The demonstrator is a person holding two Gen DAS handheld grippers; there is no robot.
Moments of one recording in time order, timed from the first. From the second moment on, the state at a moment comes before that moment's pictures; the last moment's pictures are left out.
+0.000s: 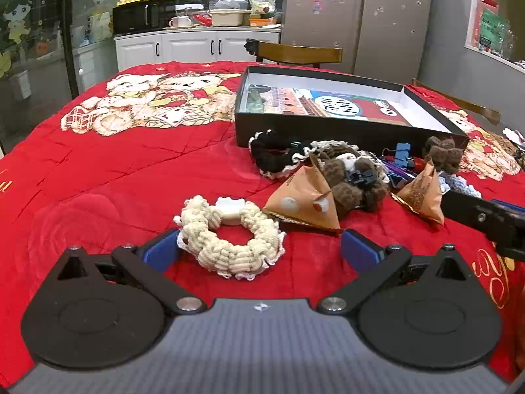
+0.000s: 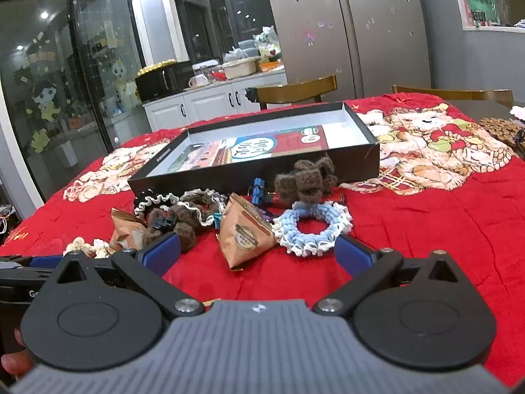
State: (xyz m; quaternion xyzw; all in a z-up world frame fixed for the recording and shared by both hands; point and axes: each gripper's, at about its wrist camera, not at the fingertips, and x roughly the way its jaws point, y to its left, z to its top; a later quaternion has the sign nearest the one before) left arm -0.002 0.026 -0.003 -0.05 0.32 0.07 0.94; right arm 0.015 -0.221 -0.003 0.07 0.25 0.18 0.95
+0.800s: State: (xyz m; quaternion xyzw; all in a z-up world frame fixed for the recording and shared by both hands) left arm 0.009 0.031 -0.009 -0.06 0.33 0.06 0.94; right arm 0.000 -0.207 0.004 0.03 0.21 0.24 0.95
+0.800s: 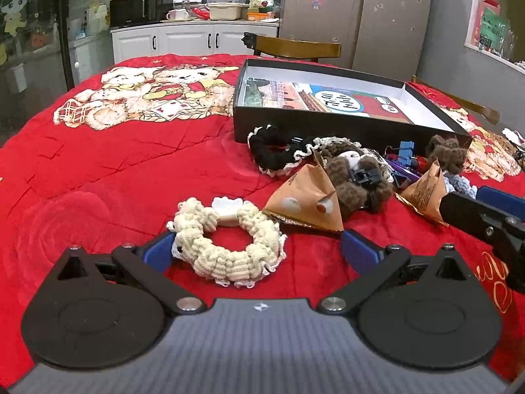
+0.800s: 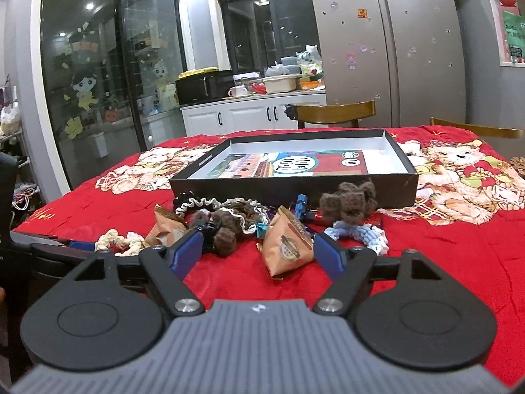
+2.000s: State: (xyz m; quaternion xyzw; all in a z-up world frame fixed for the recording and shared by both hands) left arm 0.014 0.018 -0.013 -0.01 0.34 0.05 0.94; right arm 0.043 -0.211 -0.014 0.11 0.30 0.24 0.92
